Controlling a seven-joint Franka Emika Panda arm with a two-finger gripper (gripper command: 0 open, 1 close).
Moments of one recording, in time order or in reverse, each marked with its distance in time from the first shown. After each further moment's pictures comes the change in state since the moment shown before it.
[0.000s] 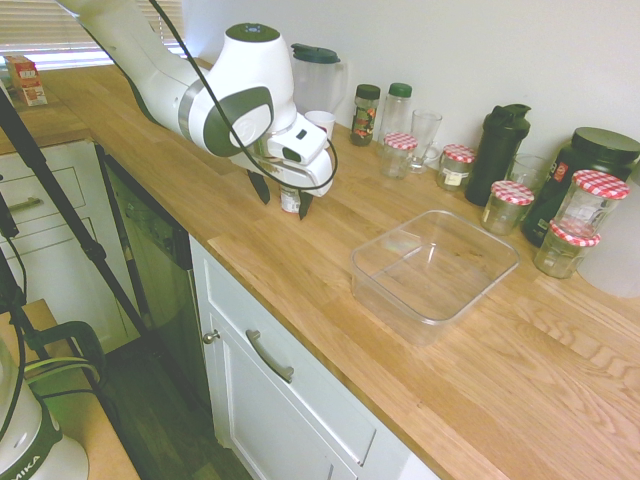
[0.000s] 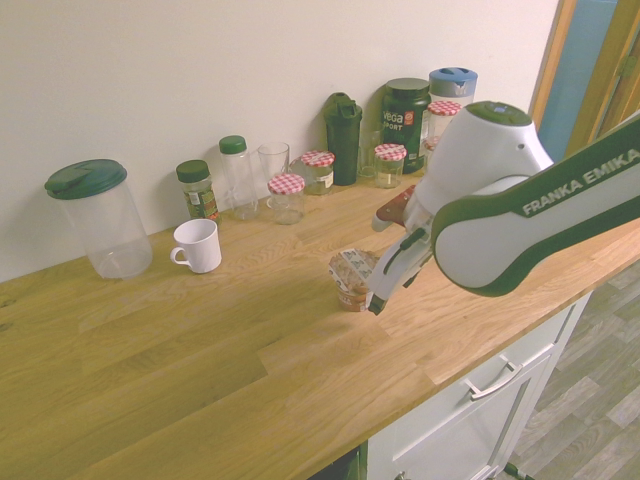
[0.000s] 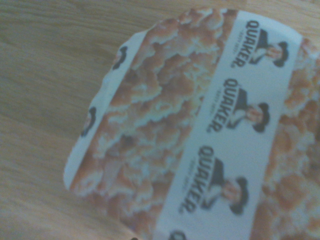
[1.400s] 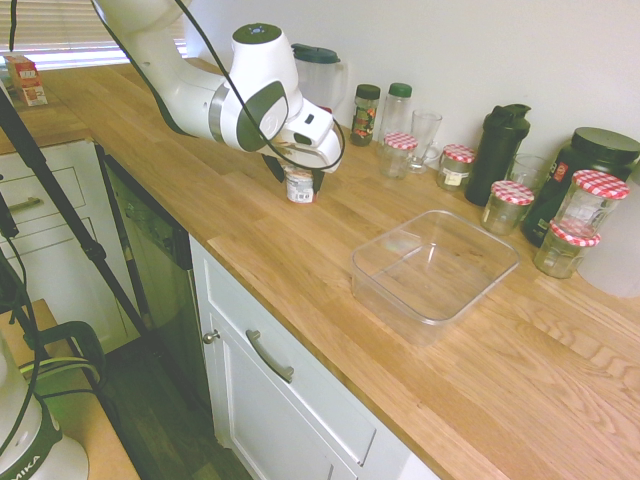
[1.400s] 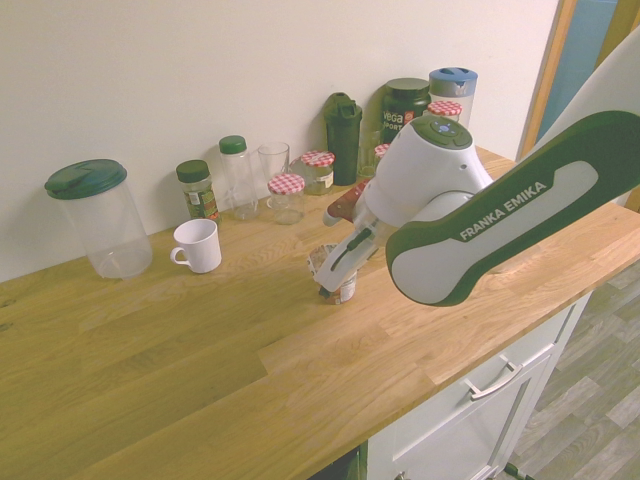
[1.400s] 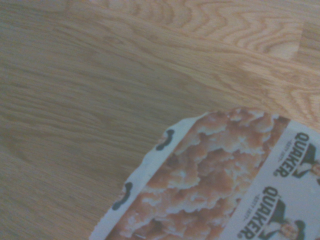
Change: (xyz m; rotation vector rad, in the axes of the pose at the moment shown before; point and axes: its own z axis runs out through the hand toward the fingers) arm 0.024 -0.056 0.017 0.070 0.100 -0.055
